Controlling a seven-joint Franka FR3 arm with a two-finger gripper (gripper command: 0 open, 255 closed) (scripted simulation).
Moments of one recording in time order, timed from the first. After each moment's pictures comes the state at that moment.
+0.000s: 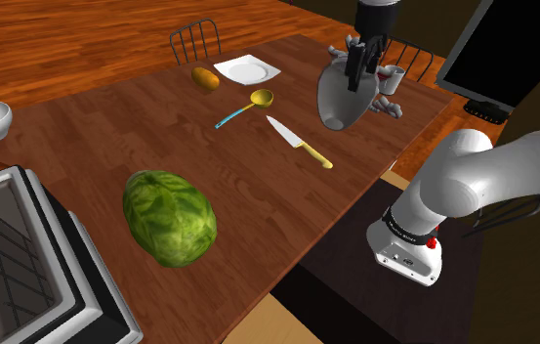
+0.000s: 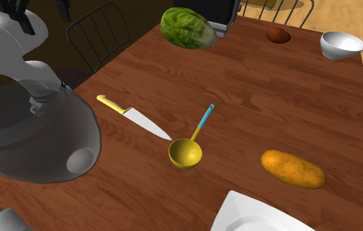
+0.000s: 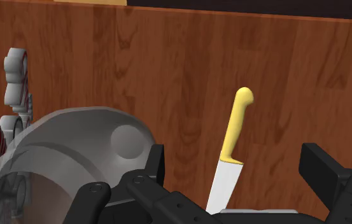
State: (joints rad) arm -0.02 -0.81 0.05 -2.37 -0.10 1.45 0.02
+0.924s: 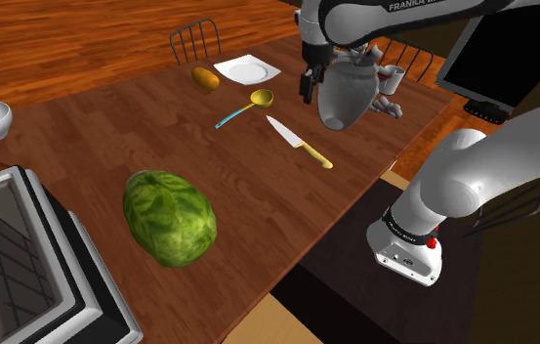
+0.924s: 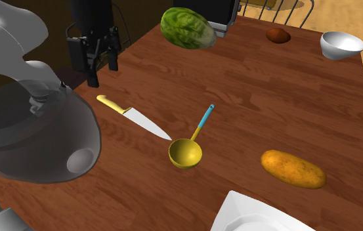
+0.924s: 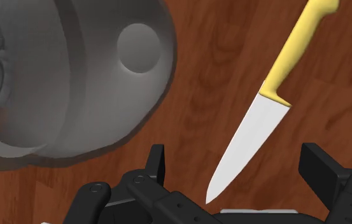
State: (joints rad) arm -0.01 -0.50 0.05 -2.42 -0.26 1.90 -0.07
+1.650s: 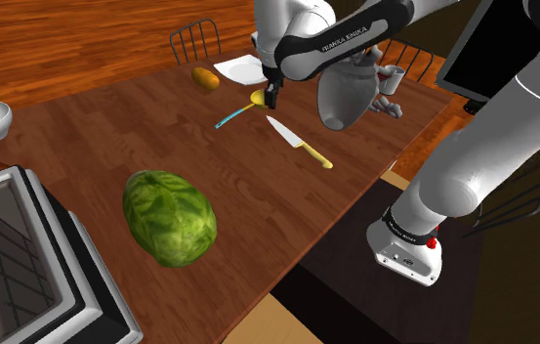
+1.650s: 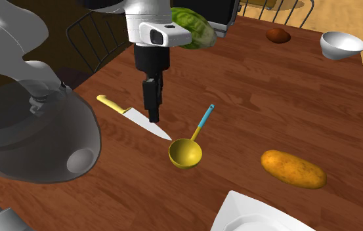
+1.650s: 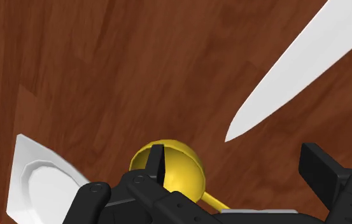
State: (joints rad) arm -0.03 -0.12 0.07 -2.28 -0.47 2.23 -0.05
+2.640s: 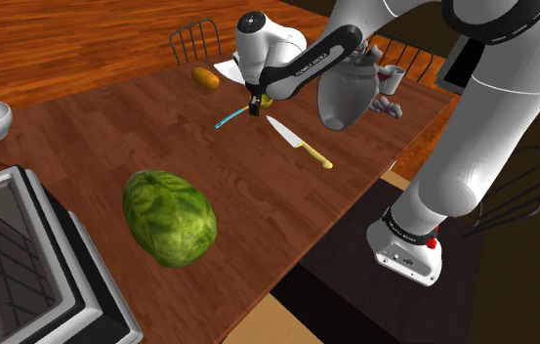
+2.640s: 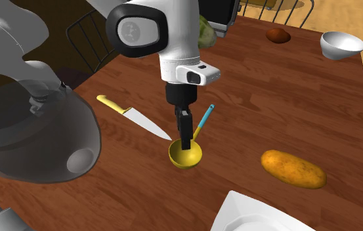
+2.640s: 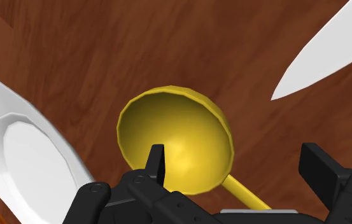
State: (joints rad) arm -0.04 0.17 0.06 -2.13 -0.66 2.40 0.00
